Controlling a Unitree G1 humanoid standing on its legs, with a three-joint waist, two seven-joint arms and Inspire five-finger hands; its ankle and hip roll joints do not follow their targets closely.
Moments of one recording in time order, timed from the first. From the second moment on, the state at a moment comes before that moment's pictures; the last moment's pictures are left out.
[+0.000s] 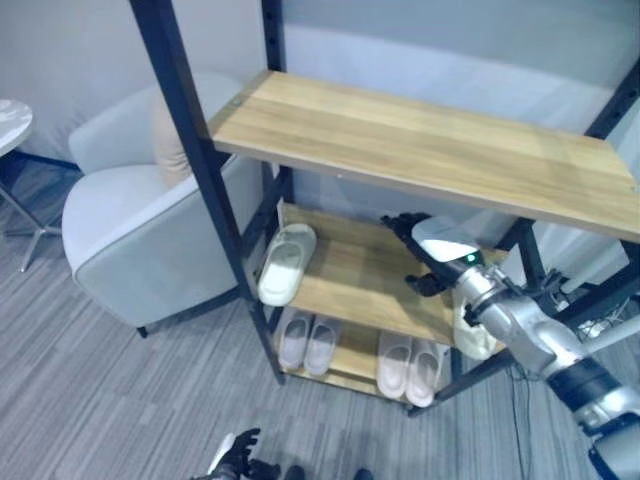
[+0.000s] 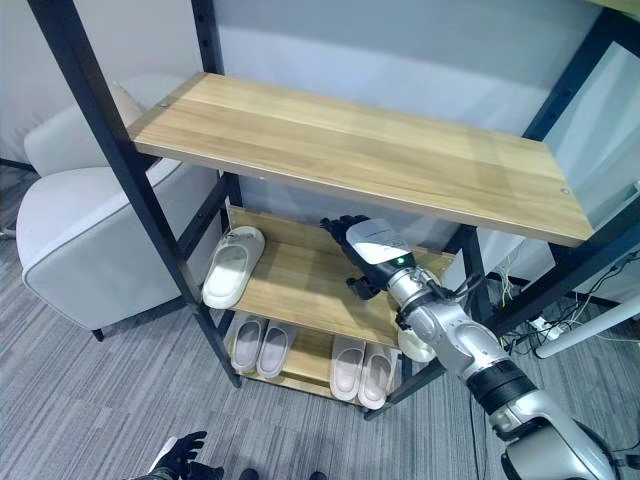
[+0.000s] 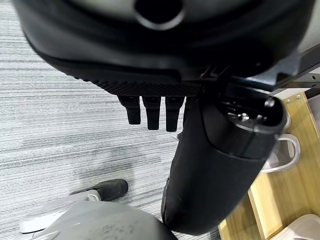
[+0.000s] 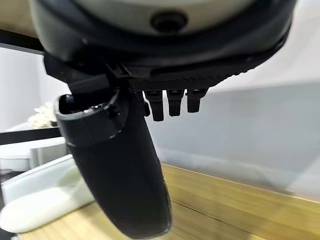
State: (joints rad) left arm 0.05 0.26 -0.23 1.10 0.13 -0.13 0.14; right arm -0.52 -0.77 0.51 0.29 -0.67 -0.16 -0.18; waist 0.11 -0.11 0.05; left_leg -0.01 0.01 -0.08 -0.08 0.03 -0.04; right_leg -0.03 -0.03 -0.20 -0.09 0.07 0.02
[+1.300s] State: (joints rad) left arm 0.01 0.26 -0.23 1.11 0.12 -0.13 0.10; right arm -0.61 -0.85 0.62 0.65 -0.75 -0.10 -0.12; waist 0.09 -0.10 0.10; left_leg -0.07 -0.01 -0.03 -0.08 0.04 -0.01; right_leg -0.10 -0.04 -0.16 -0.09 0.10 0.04
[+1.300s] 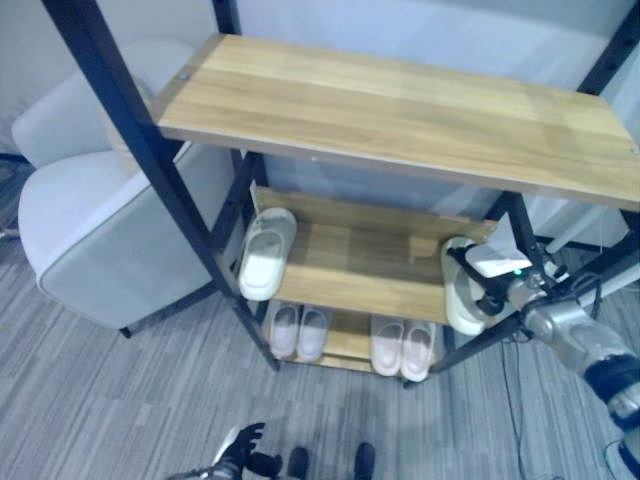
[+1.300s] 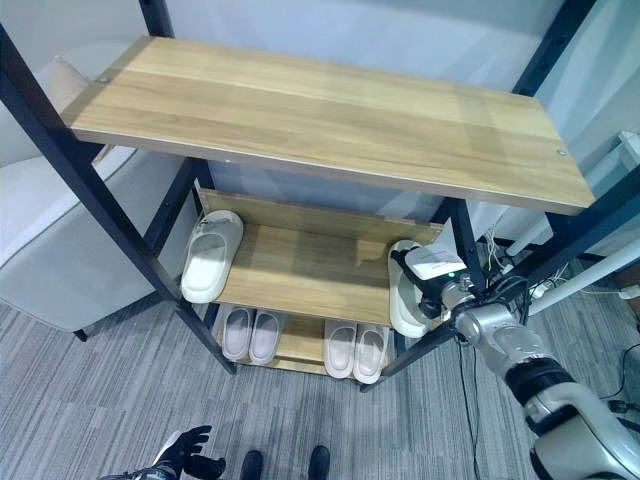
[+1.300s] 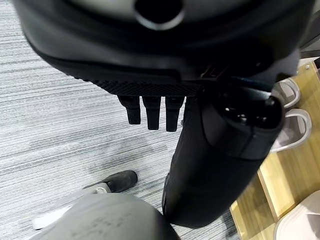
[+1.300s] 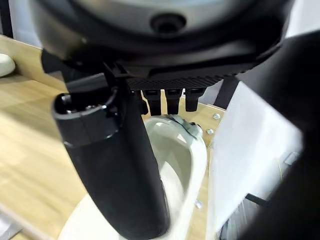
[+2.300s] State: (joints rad) left arm -0.02 0.28 -0.23 1.11 0.12 -0.14 0.13; right arm -0.75 -0.64 0.63 0.67 -0.72 -0.02 -0.16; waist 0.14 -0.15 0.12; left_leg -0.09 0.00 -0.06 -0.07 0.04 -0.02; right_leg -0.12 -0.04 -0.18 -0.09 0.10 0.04
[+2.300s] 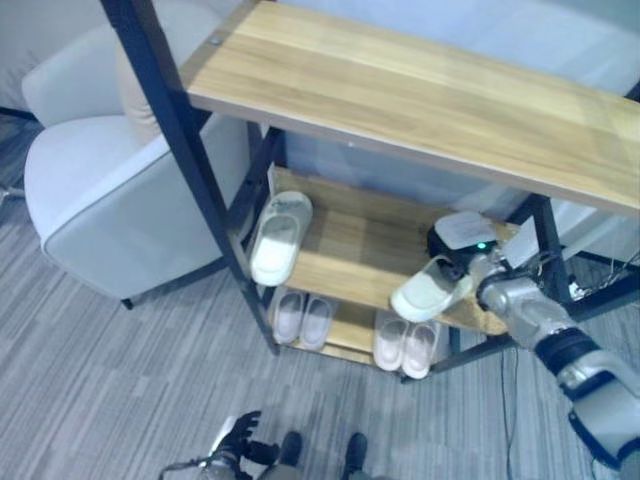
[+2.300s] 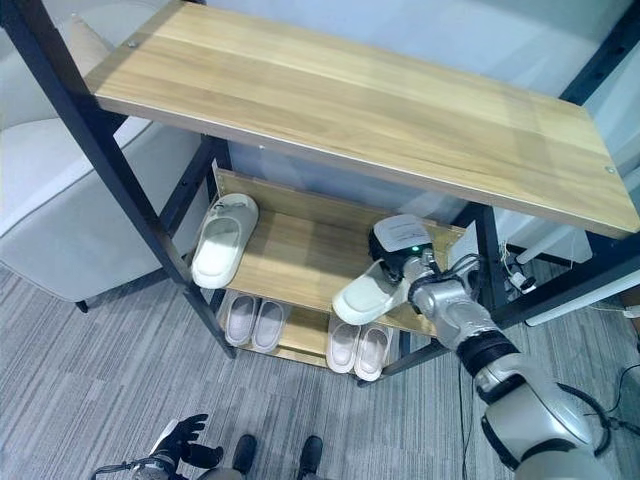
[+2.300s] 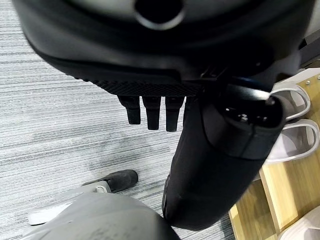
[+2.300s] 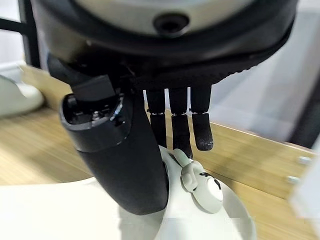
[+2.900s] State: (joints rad) left arm -0.01 0.30 -0.23 1.17 0.08 -0.13 0.15; right arm -0.93 -0.54 0.66 0.71 -0.72 -0.05 -0.22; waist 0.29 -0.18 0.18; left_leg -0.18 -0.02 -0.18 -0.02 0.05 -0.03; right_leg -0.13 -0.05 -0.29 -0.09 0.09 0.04
